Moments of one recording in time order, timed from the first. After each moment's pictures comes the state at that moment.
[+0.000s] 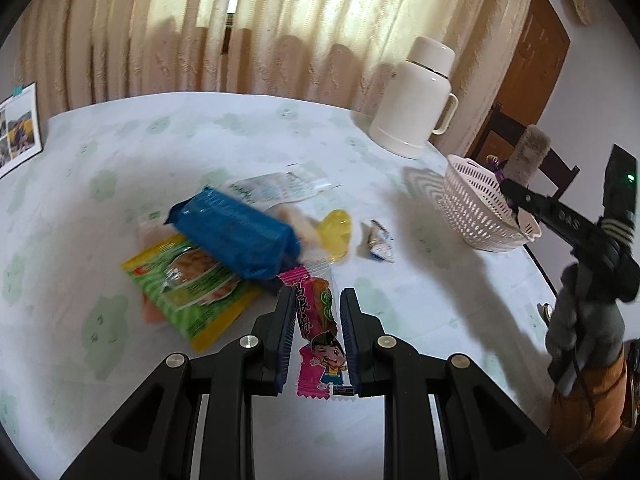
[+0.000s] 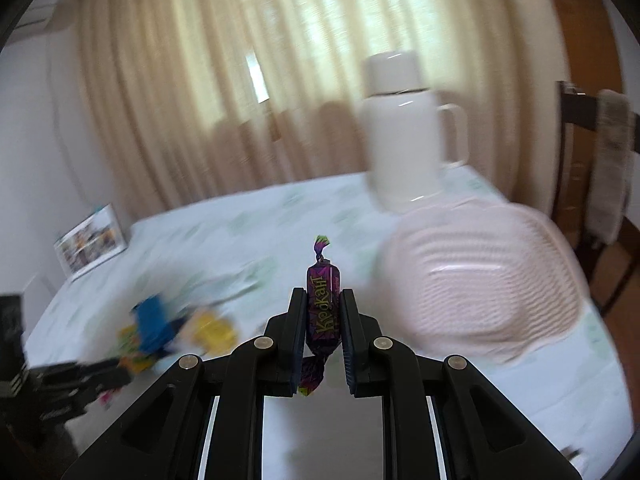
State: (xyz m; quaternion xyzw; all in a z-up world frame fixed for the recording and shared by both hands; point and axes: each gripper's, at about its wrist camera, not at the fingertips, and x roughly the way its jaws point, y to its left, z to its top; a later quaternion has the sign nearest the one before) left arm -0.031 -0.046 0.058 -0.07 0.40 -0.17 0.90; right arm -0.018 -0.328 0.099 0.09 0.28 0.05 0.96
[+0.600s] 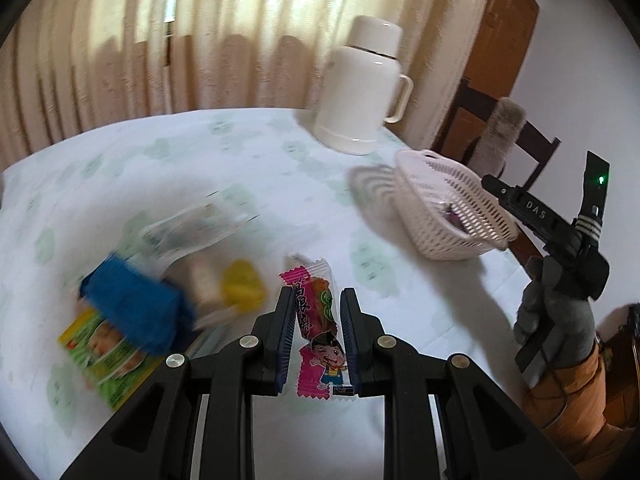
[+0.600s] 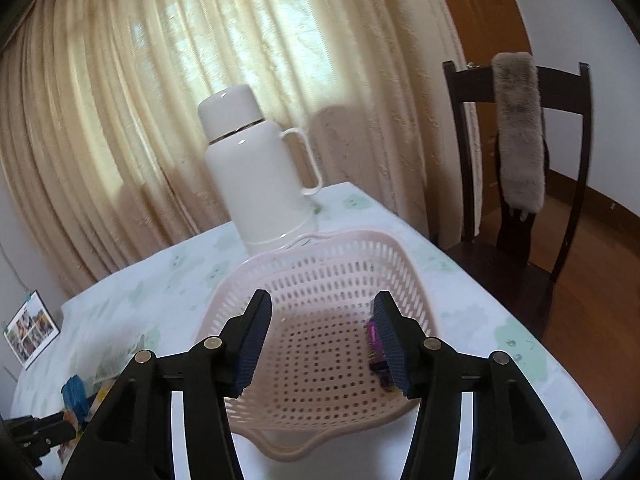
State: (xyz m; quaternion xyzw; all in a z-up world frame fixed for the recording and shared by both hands) left arm 0.006 -0.128 0.082 -0.02 0.40 -0.23 0.89; right arm -0.001 -0.418 0.084 0.17 0.24 -0.09 0.95
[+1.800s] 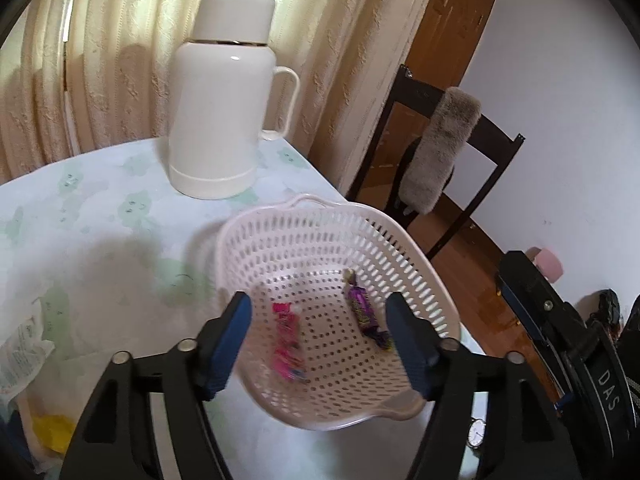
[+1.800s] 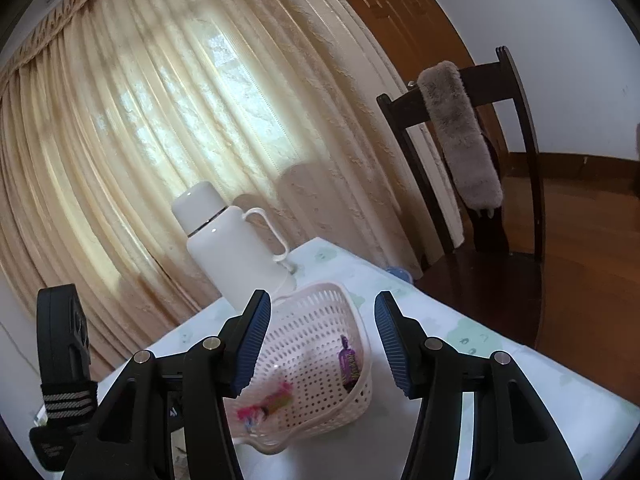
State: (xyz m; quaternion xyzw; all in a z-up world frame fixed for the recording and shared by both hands) left arm 0.082 -0.294 0.084 -0.02 0.39 -0.31 0.87; right arm -0.051 -0.450 0.097 0.28 0.14 -0.14 0.94
